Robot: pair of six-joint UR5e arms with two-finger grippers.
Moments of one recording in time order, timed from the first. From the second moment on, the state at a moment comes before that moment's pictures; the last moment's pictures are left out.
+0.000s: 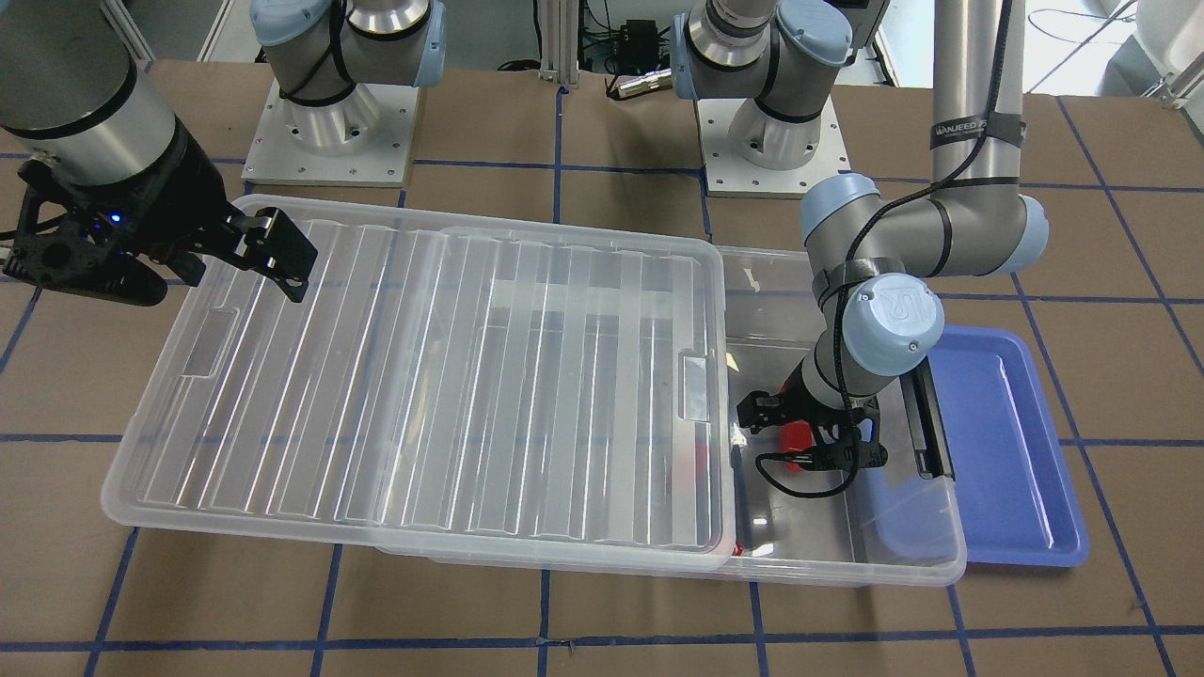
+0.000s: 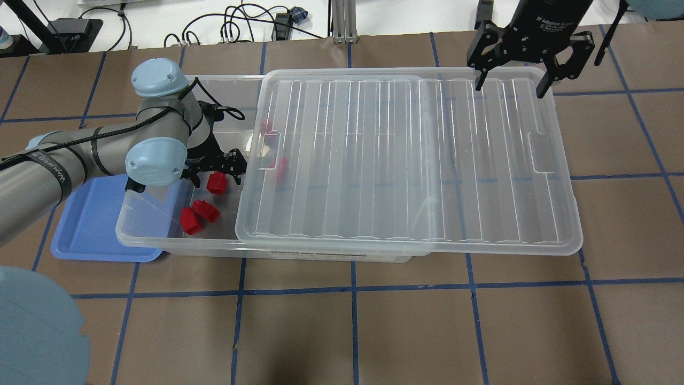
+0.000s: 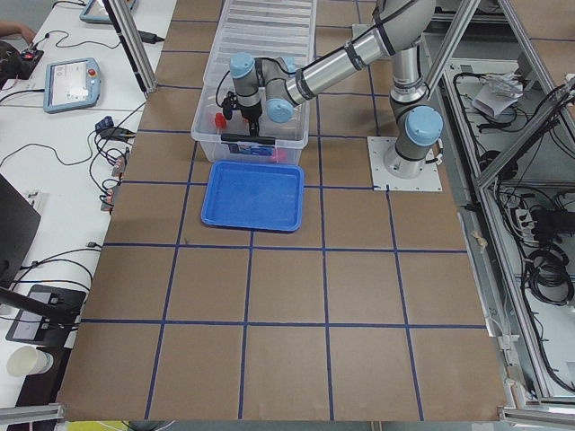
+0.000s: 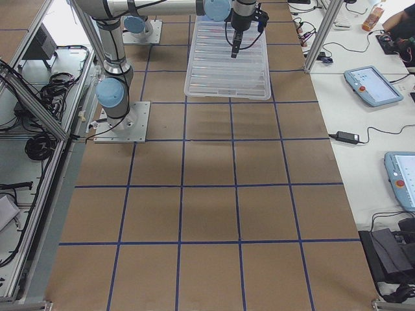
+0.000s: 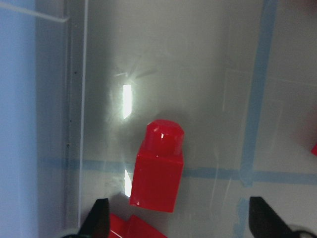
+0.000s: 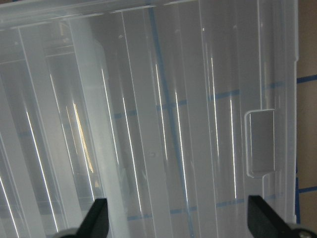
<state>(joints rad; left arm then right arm) -1.49 -1.96 -1.85 -1.00 1.61 0.03 1.53 -1.42 1.37 -1.46 -1.52 0.14</state>
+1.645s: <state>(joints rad) -1.50 -1.97 -1.88 -0.94 1.63 0.07 1.53 -1.41 1.37 -1.47 -1.58 0.14</state>
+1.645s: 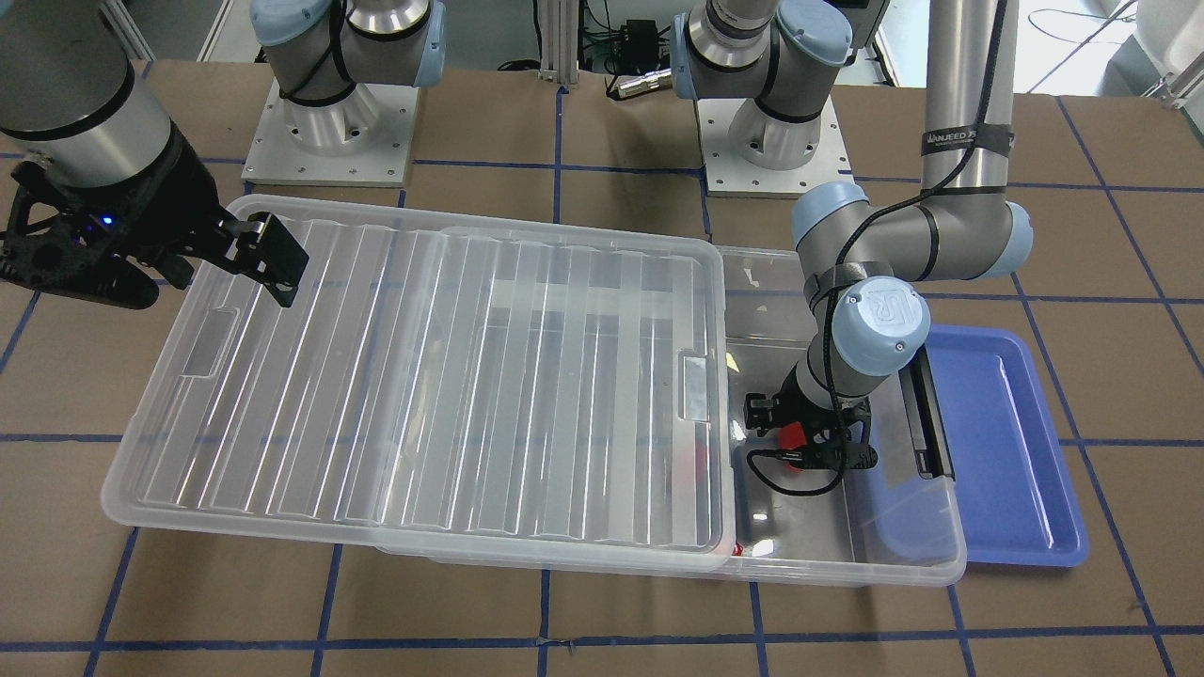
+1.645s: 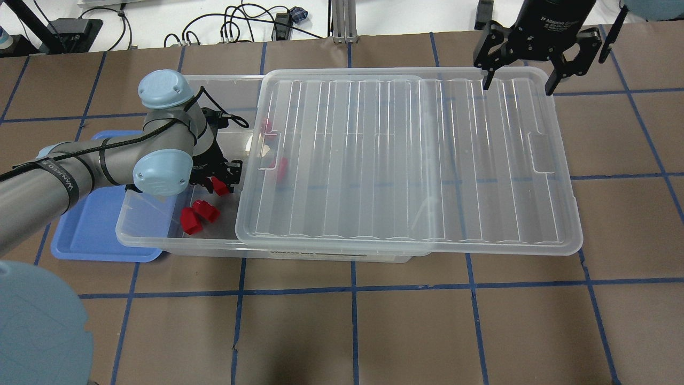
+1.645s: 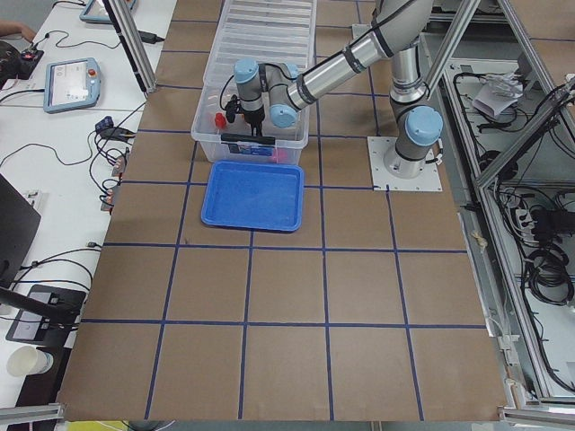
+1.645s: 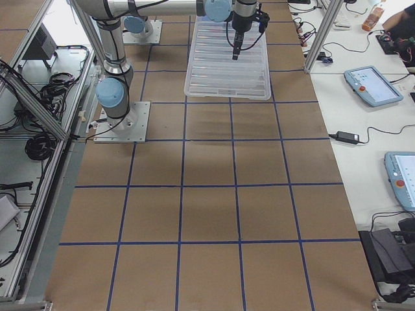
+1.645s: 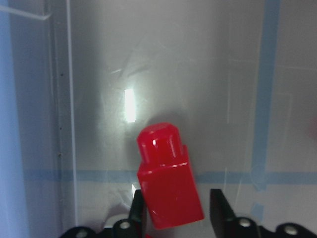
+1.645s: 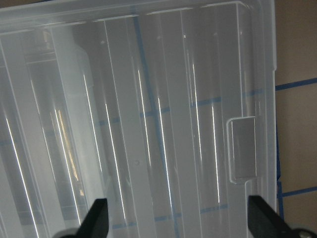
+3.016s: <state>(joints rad) -1.46 -1.74 -1.60 -1.35 1.61 0.08 1.53 -1.41 1.37 -1.47 -1.58 0.14</state>
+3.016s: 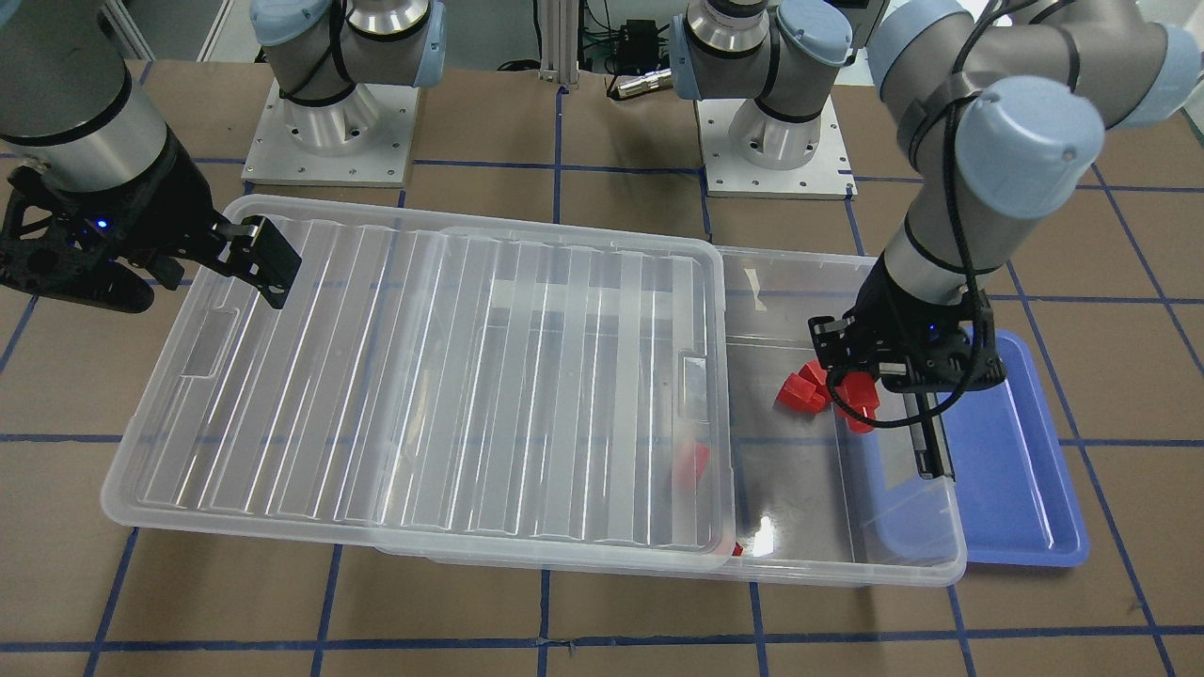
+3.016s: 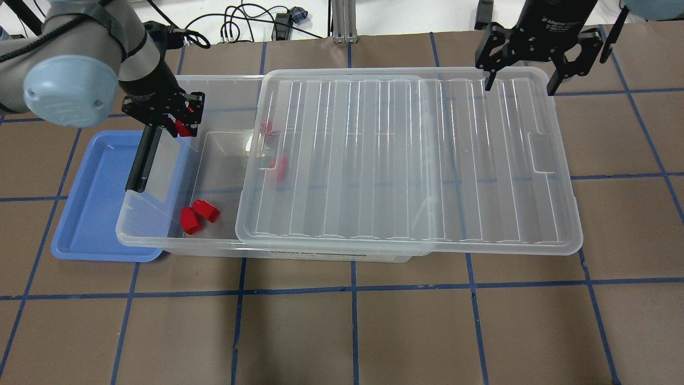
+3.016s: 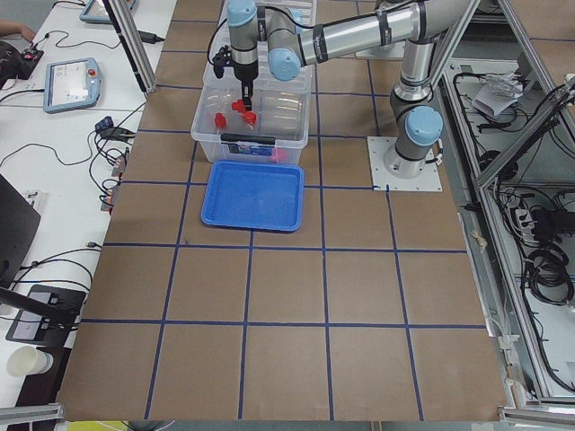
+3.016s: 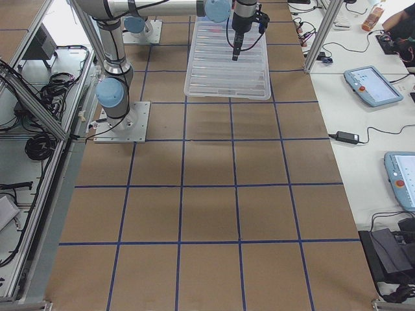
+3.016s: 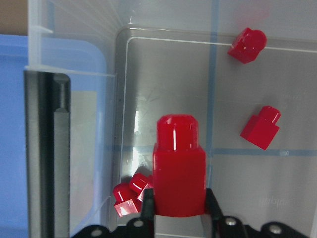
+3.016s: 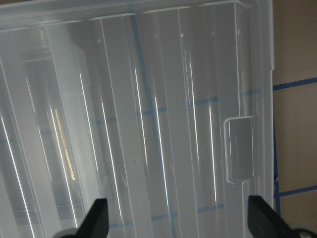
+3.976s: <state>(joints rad) -1.01 -1.84 -1.84 -1.04 1.51 0.58 1.38 -1.41 1.37 -1.47 -1.62 -0.04</state>
